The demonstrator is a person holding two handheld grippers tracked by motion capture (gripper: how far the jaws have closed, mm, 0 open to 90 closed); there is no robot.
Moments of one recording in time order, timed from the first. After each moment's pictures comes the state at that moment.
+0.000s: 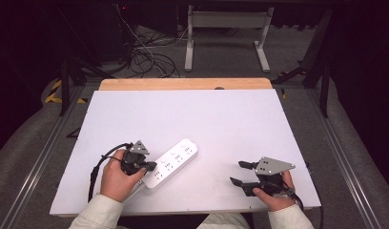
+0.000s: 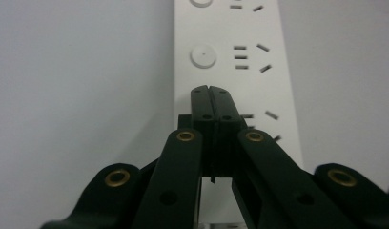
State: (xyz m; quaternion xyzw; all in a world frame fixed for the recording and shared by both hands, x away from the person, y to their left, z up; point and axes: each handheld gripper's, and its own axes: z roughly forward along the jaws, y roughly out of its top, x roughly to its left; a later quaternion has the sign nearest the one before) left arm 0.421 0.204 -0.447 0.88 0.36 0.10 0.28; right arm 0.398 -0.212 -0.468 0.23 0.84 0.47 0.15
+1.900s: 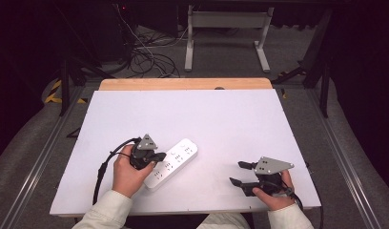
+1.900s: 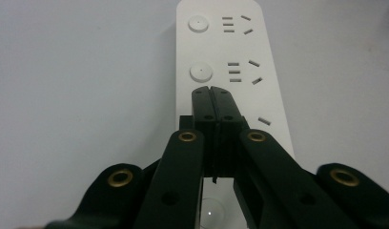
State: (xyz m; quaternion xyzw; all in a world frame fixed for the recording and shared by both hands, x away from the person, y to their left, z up) left arm 0.438 0.182 -0.449 0.87 0.34 0.12 0.35; right arm 0.400 -0.211 -0.471 0.23 0.84 0.47 0.15
